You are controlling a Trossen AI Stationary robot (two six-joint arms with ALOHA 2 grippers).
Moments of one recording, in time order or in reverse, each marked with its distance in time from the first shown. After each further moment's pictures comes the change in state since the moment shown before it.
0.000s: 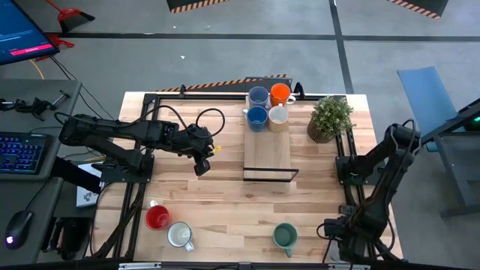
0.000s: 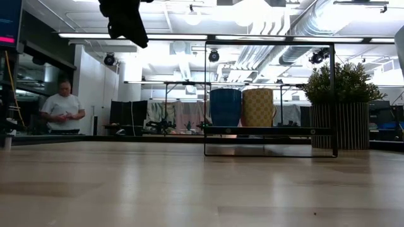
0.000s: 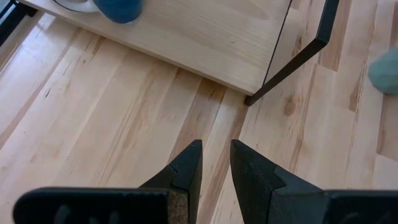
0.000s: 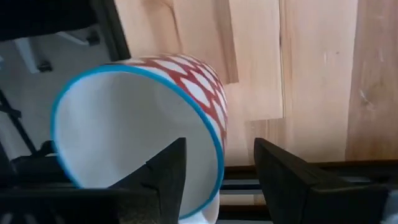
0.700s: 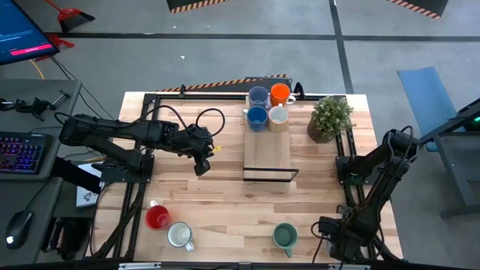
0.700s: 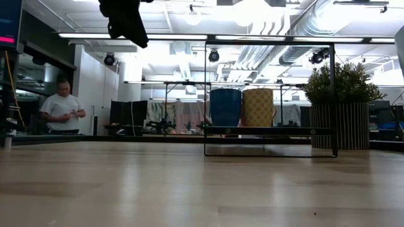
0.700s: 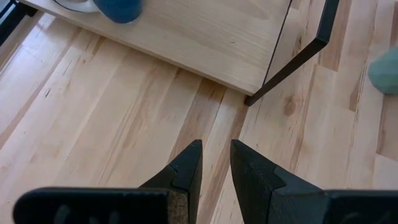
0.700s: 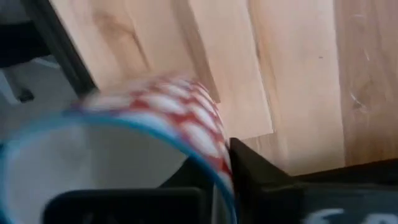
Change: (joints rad) left arm 0.000 0.000 0.000 0.000 0.000 -0.001; right arm -0.035 0.082 0.000 0.001 0.022 0.097
